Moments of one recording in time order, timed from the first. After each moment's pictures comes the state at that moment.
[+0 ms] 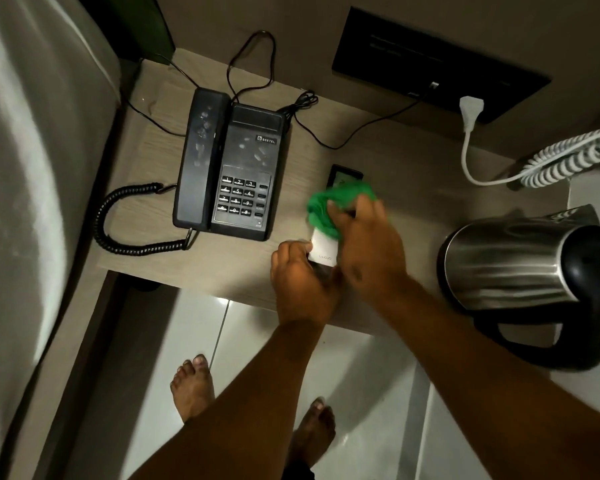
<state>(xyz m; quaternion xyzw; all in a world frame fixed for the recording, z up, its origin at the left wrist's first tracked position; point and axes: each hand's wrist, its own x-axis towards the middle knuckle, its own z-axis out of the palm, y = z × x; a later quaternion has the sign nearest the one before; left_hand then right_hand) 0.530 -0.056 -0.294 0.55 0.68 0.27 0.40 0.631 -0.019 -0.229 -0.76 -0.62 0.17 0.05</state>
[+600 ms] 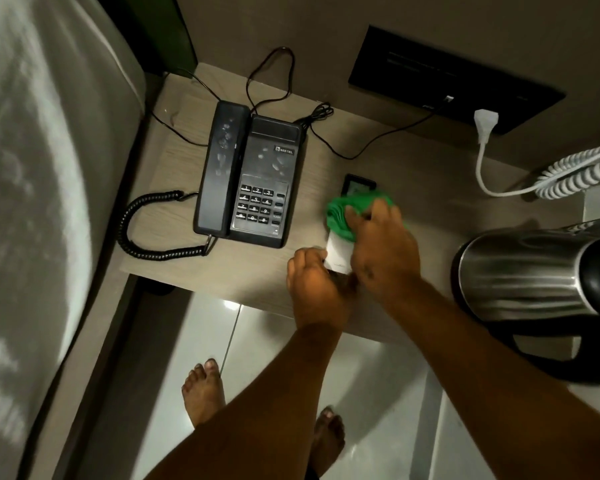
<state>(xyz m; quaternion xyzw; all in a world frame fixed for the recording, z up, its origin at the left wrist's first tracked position) 0.530 -0.053 -0.287 0.53 0.70 0.26 0.41 0.628 -0.012 -0.228 -0.76 -0.64 0.12 0.00</state>
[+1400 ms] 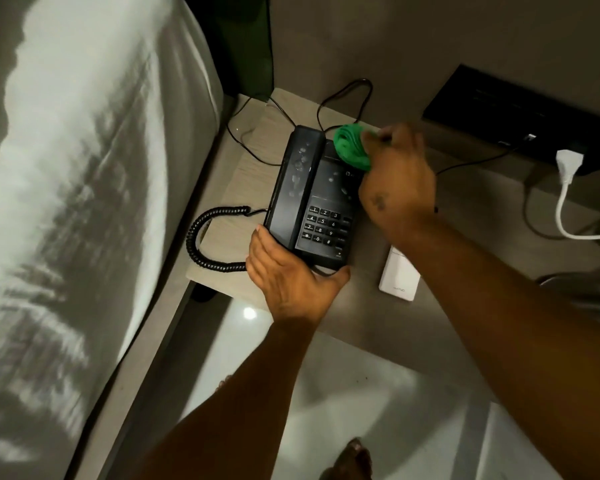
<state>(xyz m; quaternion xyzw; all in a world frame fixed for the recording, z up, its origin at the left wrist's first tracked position) 0.439 0.001 -0.282 0.53 0.78 0.20 0.25 0.570 0.111 -0.193 -0.74 -0.66 0.04 0.09</state>
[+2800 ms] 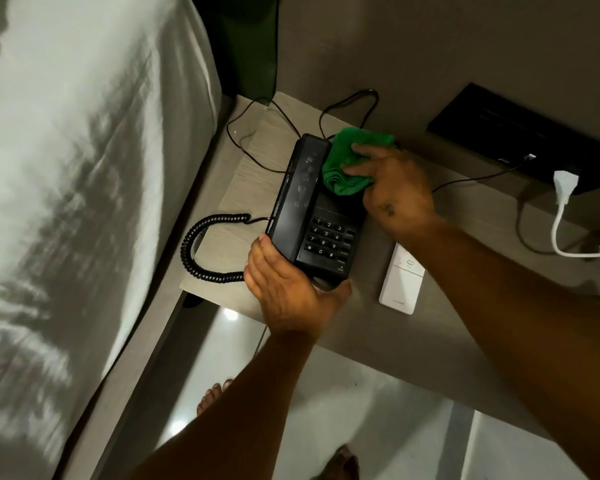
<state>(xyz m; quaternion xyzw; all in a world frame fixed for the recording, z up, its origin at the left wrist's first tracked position) 0.426 0.006 -0.301 0.56 0.78 0.20 0.21 0.576 0.141 -0.220 -0.68 -0.70 0.21 0.10</state>
